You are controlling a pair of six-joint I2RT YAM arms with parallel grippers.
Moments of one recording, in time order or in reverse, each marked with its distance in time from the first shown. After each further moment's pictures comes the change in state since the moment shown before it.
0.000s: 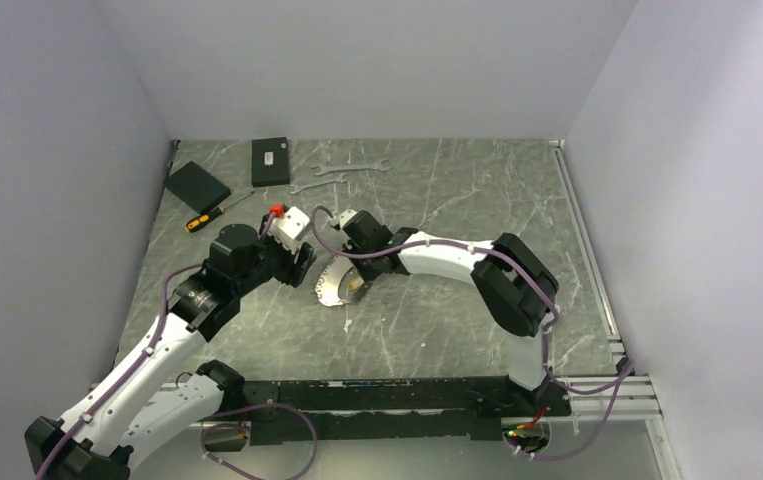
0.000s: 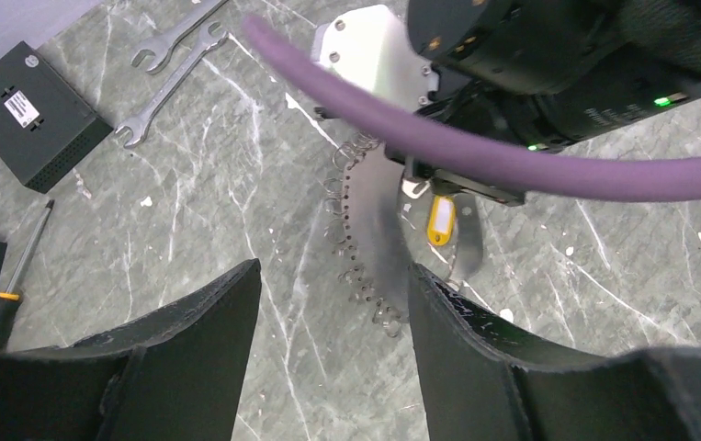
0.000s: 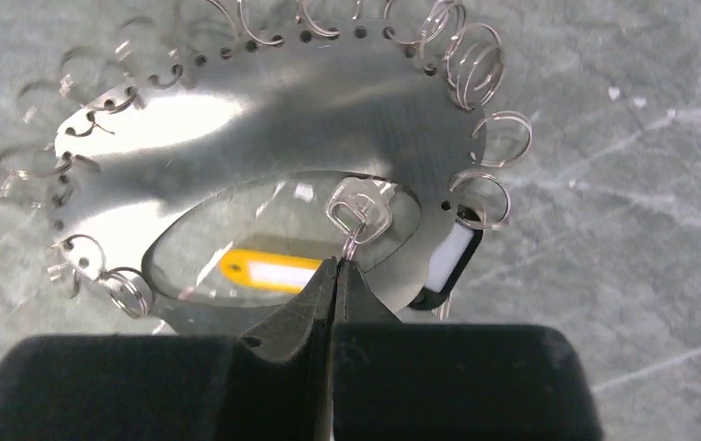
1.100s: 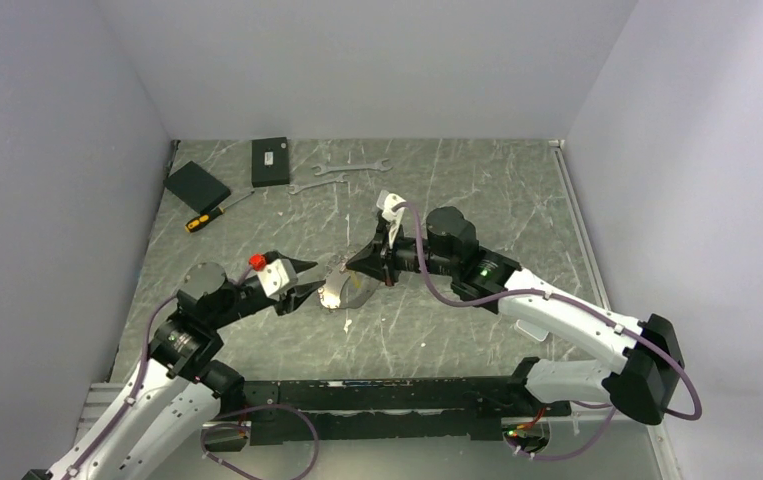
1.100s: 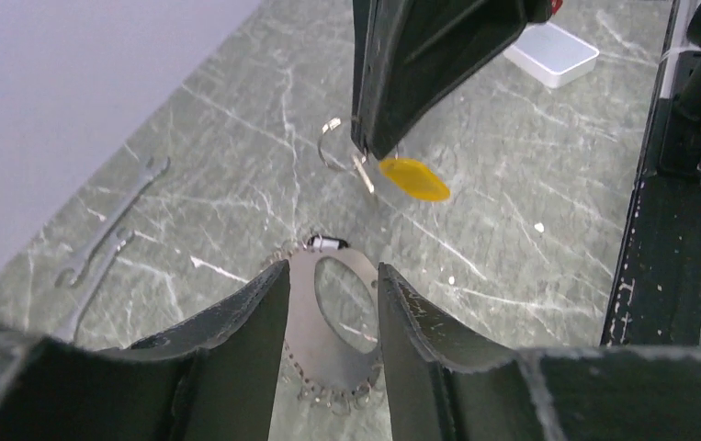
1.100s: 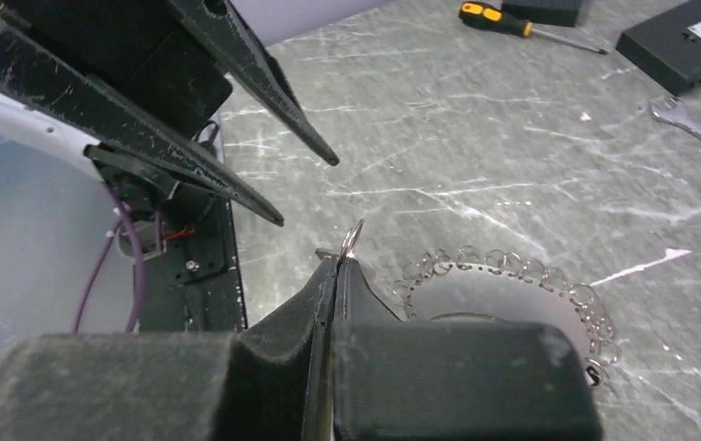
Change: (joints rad) left arm 0.000 -0.296 -0.192 0.157 0.419 0.105; right arm 0.006 -0.752 -0.355 0.359 -0.503 -0.011
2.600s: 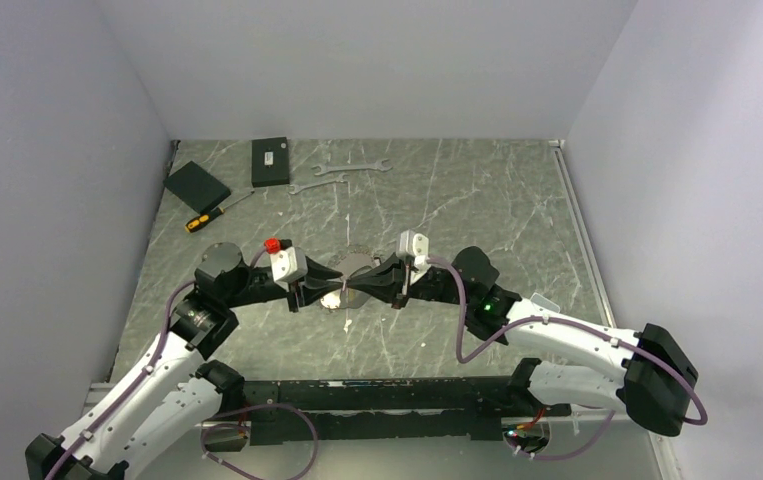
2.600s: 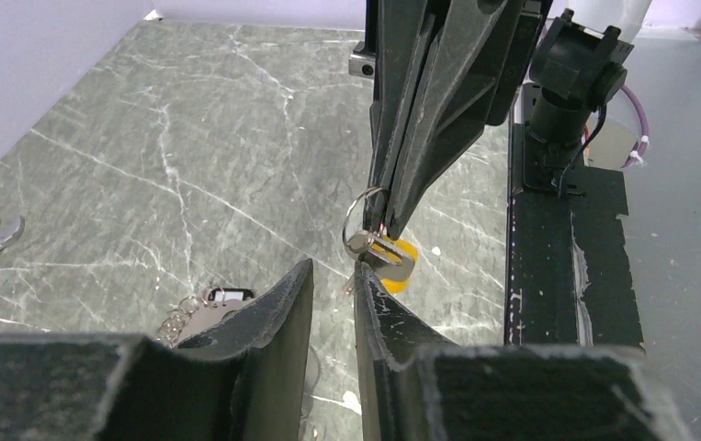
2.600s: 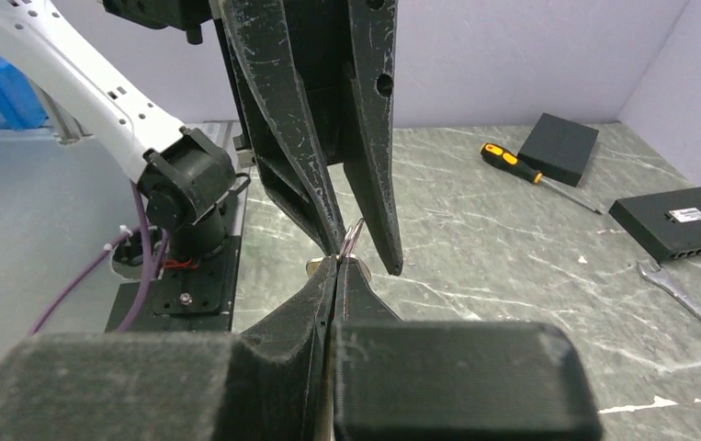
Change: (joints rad) left arm 0.003 0.181 0.030 0.174 0.284 -0.116; right arm 0.056 -0.113 -0.343 0.582 -0.111 -0.074
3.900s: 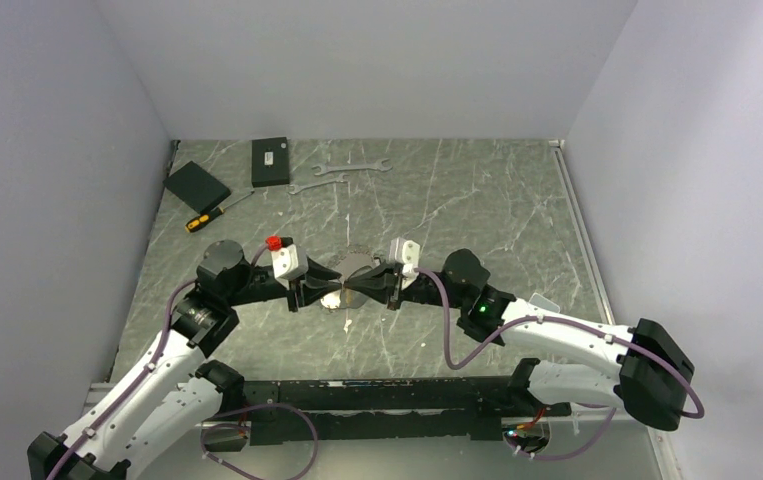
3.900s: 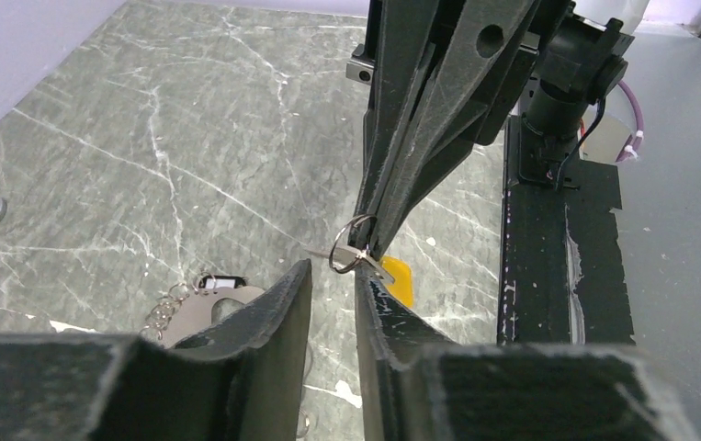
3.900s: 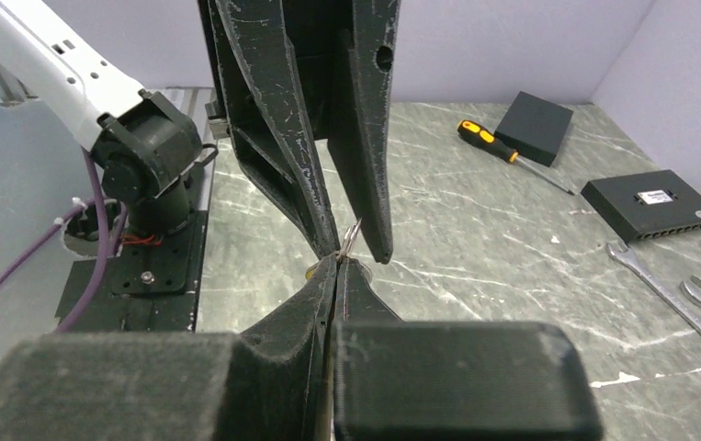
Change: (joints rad) left arm 0.015 0.012 0.000 -0.009 0.016 -0.009; right arm 0.027 0.029 0.000 -0.041 0.074 -0.100
